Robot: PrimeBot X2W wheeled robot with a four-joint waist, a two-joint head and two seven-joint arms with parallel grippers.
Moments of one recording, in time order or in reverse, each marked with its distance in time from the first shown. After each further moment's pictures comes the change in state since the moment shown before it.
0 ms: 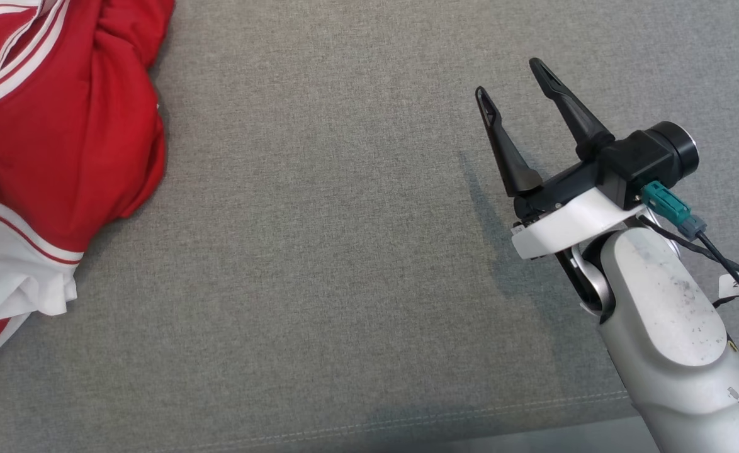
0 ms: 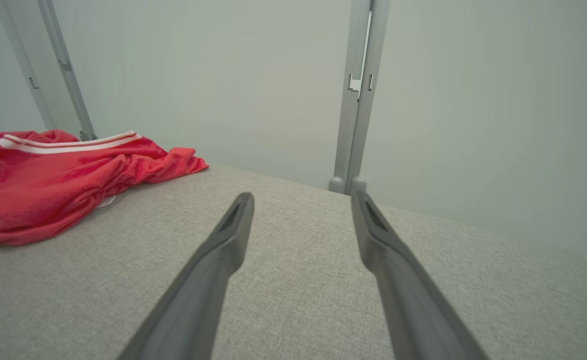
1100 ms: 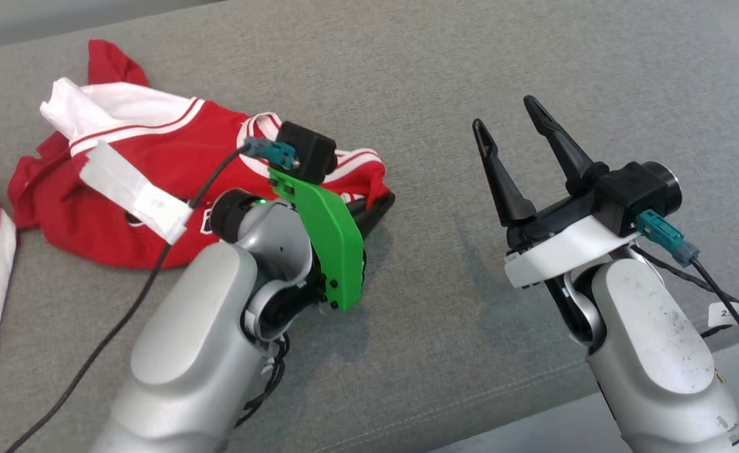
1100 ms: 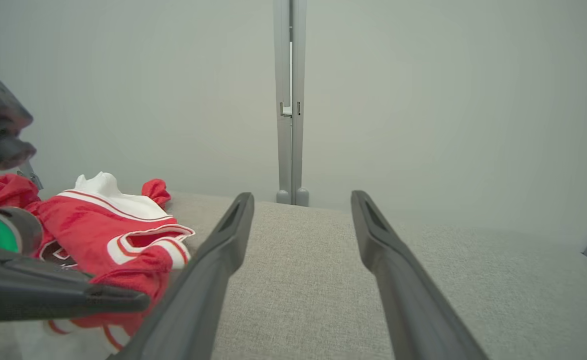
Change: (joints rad) left arm -0.006 -0.405 -0.574 -0.226 -0.108 -0.018 -0.100; right arm 0.075 0.039 -0.018 -0.006 0.046 -0.002 0.000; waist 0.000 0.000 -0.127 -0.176
